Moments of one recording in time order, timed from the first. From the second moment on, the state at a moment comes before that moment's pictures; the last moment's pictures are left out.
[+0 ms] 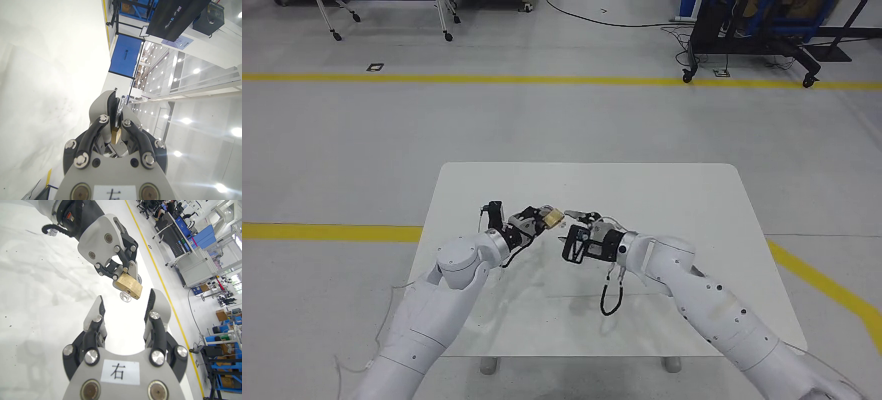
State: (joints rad) left arm 1.11 -1.26 -1.07 -1.30 -0.54 0.21 -0.46; right arm -1.12 -1.12 0.88 -1.56 -1.68 -0.44 0.06
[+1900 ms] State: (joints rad) left arm 1.21 -1.26 -1.11 -1.39 -0.30 -0.08 -0.42; right arm -1.13 -1.14 1.03 -1.46 -1.22 -0.72 0.04
